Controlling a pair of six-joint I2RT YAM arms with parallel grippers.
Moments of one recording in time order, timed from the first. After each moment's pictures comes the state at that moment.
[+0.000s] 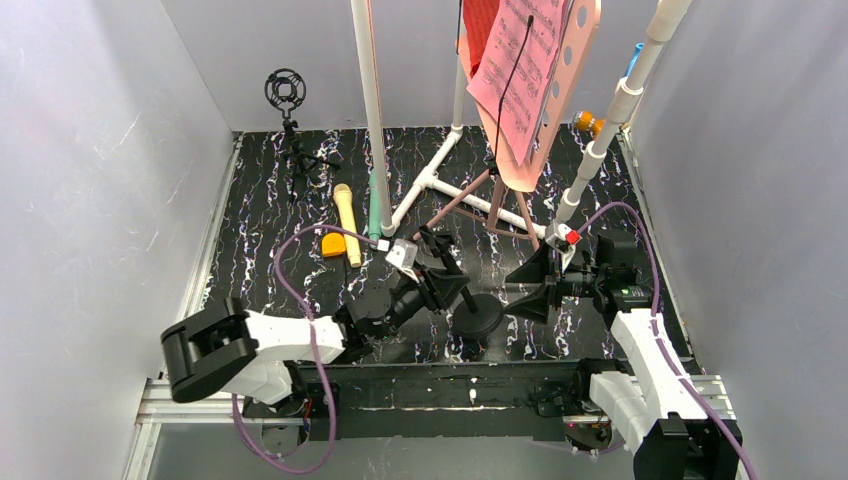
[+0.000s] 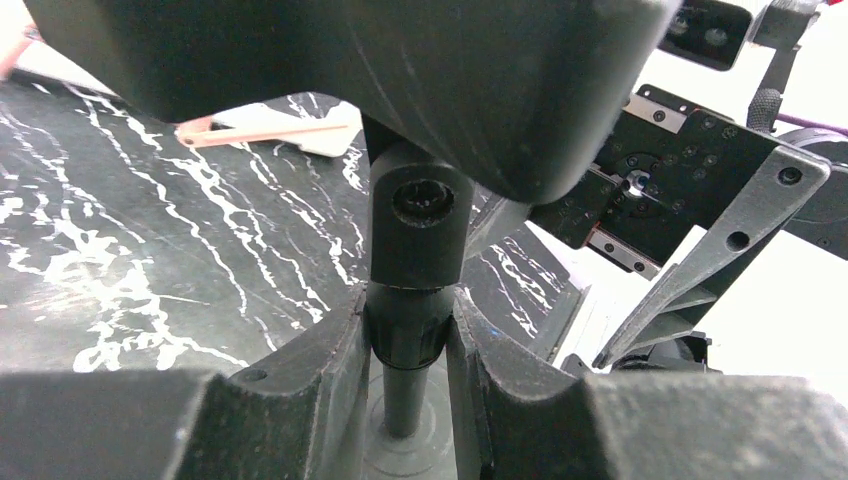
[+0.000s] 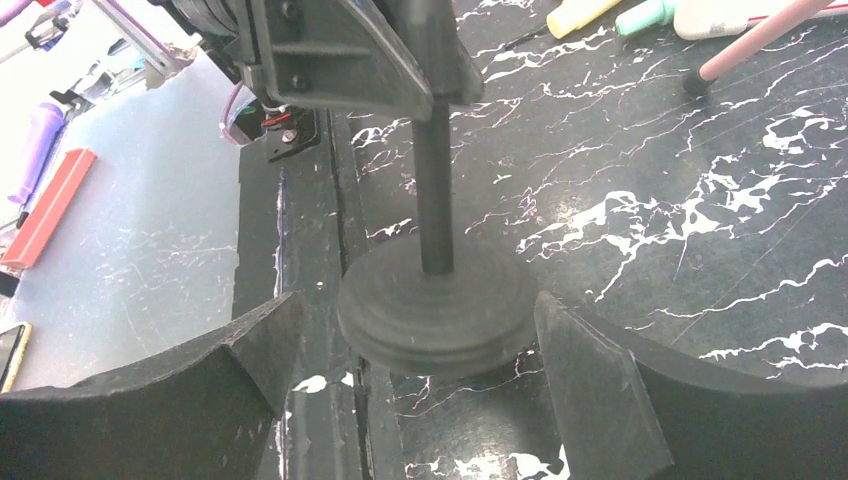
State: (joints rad) left arm -1.13 1.38 0.43 1.03 -0.27 -0.58; right arm 0.05 0.83 0.51 -0.33 -1.38 -0.29
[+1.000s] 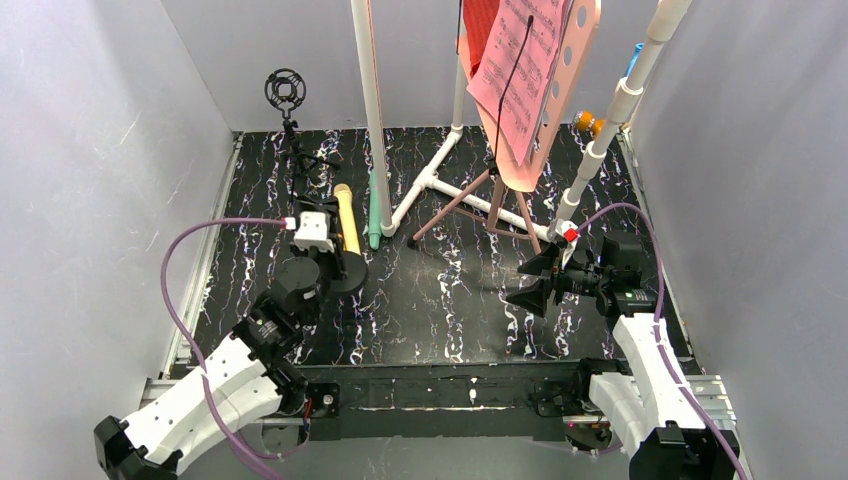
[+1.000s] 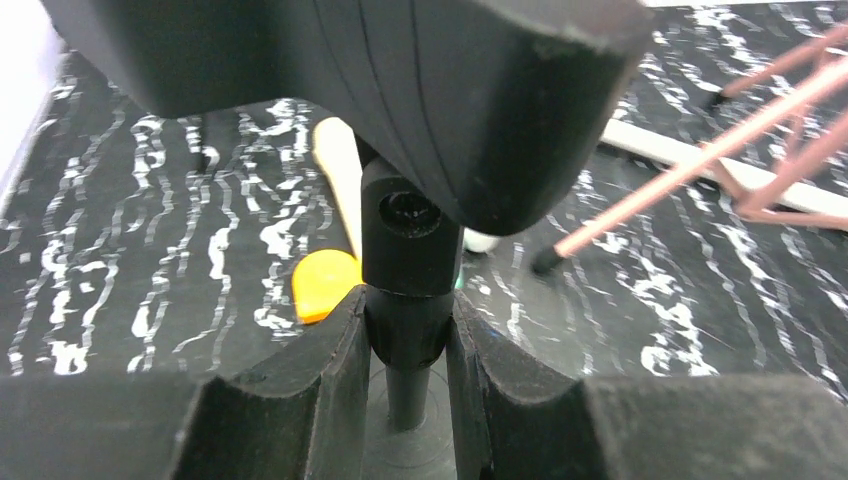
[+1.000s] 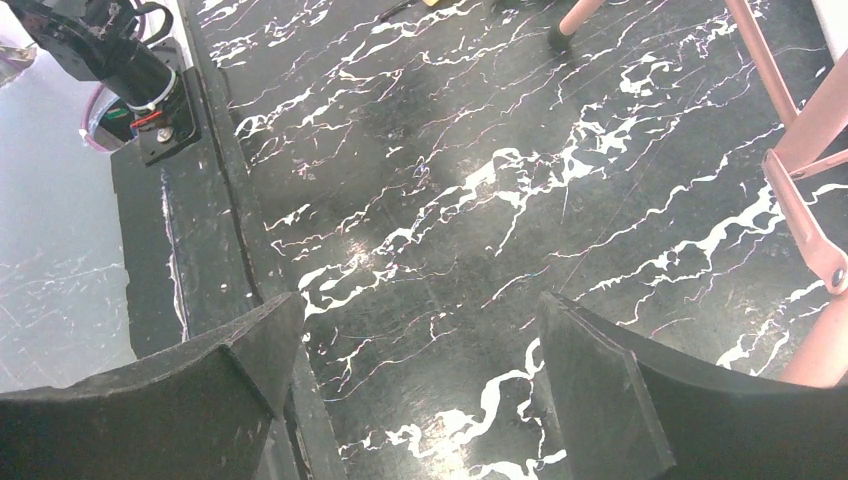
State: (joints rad) left arm -0.77 0.63 0.55 -0.10 -0.63 -0.15; right arm 0.01 0.79 0.51 -0.35 -1.16 -0.31
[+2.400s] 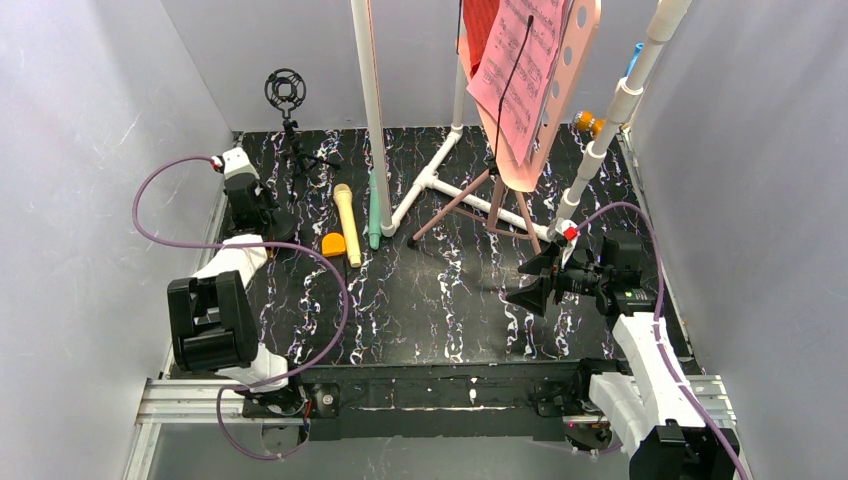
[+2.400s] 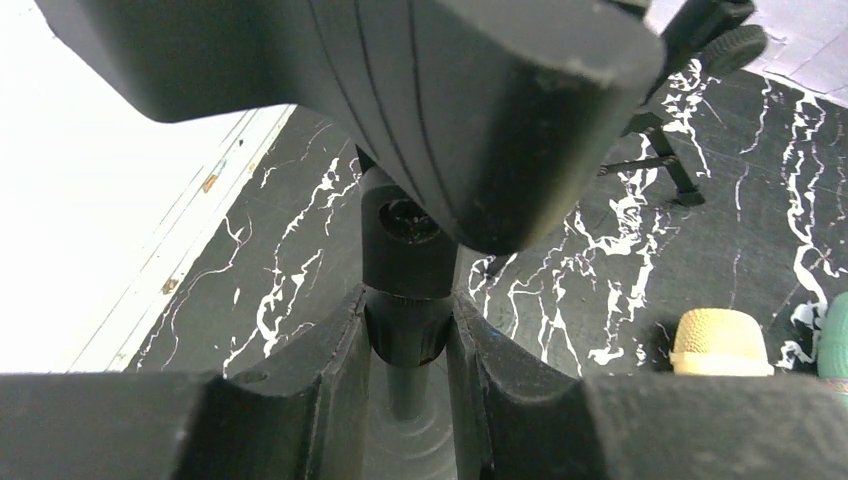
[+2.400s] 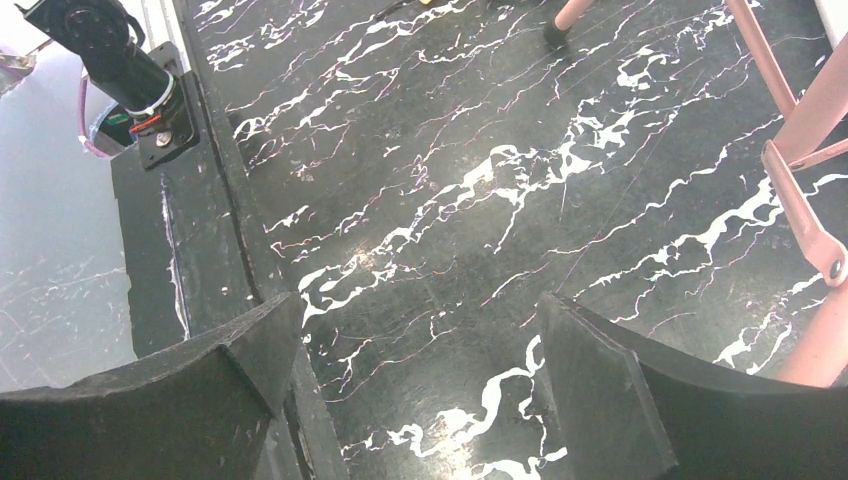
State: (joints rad) left arm 0.16 1.48 0.82 0.33 -0.24 -0.14; right arm 0.01 0.80 0.51 -0.34 -1.15 -0.29
